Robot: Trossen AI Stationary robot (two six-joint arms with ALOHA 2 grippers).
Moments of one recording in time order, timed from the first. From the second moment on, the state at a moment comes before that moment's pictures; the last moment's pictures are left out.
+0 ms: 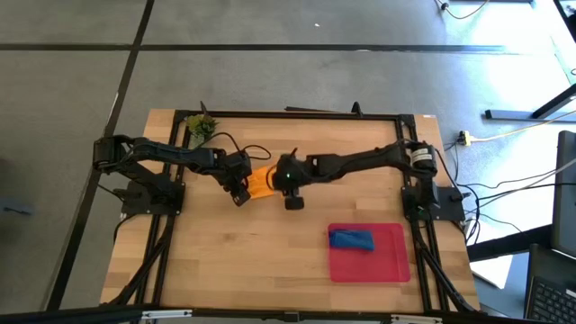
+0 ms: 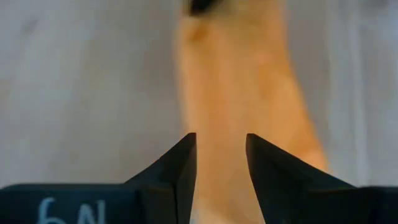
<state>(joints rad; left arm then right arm) 0.26 1.42 0.62 -0.38 0.26 -0.46 -0.05 2.00 1.41 -0.32 0.05 -0.27</state>
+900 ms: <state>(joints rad) 0.27 1.42 0.59 -0.38 0.27 -0.43 -0.05 2.06 1.28 -0.12 0.07 -0.34</state>
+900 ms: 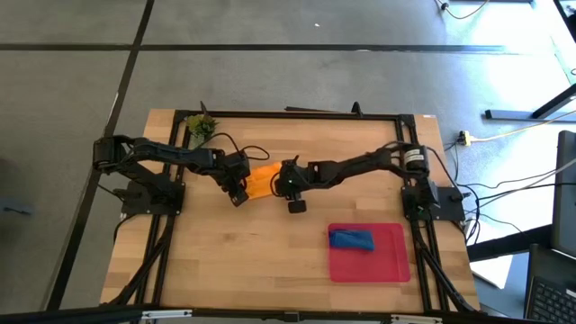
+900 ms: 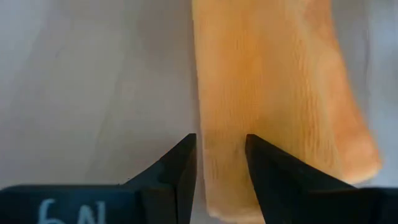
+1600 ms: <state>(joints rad) 0.27 1.42 0.59 -0.37 0.28 -0.44 -0.07 2.11 1.28 -0.10 0.04 -0.31</state>
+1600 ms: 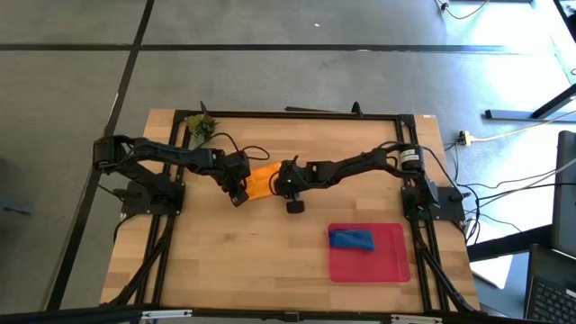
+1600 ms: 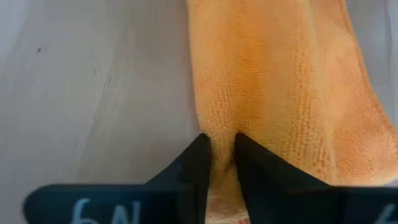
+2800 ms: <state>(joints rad) 0.27 1.42 0.59 -0.37 0.29 -0.43 -0.07 2.12 1.28 0.04 0.00 -0.09</state>
